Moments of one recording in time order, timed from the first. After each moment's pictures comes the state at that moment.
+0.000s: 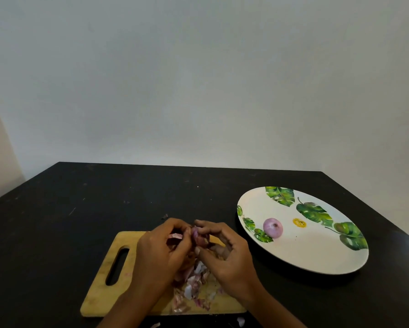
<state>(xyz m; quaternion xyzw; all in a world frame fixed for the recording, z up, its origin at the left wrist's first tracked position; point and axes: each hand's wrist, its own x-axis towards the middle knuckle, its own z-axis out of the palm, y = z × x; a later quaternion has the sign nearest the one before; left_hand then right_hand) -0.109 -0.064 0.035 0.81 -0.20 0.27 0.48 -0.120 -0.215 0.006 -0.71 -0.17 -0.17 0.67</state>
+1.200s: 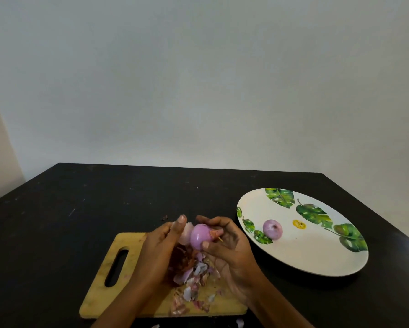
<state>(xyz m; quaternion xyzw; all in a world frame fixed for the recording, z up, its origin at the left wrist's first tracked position) -0.107 -0.070 0.039 0.69 -0.04 0.00 0.73 -0.112 -0.218 0.015 -0.54 -0.07 -0.02 0.84</state>
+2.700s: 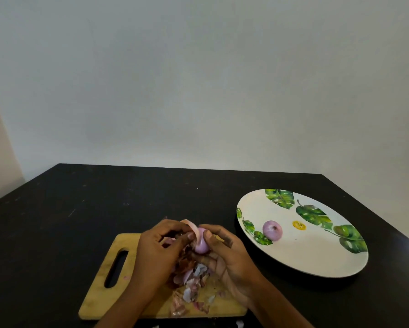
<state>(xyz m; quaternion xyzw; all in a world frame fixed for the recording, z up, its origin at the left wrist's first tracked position) -0.106 -0.067 0.037 0.76 -0.15 0.19 0.61 -0.117 -0.215 0.025 -0.51 -0.01 0.06 0.86</state>
